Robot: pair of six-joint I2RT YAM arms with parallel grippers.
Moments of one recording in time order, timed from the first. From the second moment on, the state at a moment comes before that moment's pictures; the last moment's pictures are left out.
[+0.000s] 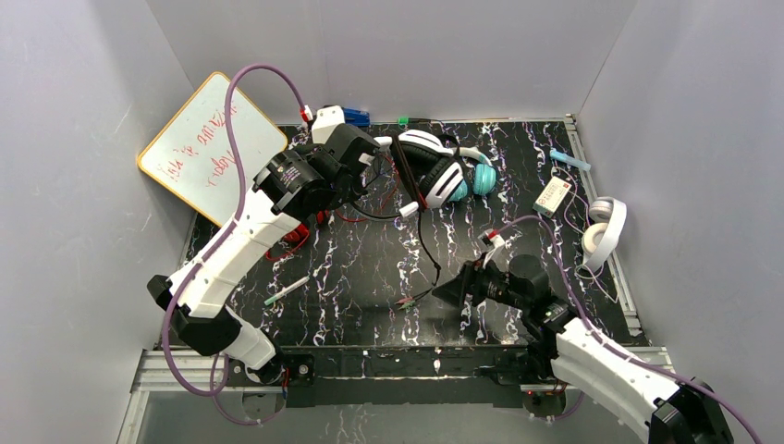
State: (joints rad) left arm -0.84 1.50 1.91 -1.29 -0.61 -0.81; right arm 0.63 0.65 0.19 0.11 -0.45 0.59
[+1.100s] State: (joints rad) left arm -0.84 1.47 1.86 -1.25 -0.58 -0.85; right arm 0.87 1.16 0.11 0.75 -0.02 0.70
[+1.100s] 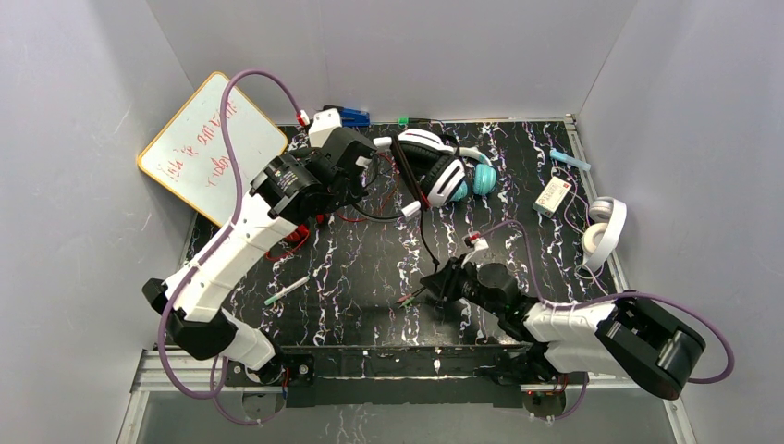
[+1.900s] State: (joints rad) left arm -0.84 1.16 1.66 -1.03 -0.23 -0.70; right arm 0.66 0.90 0.26 0.45 -0.33 0.60
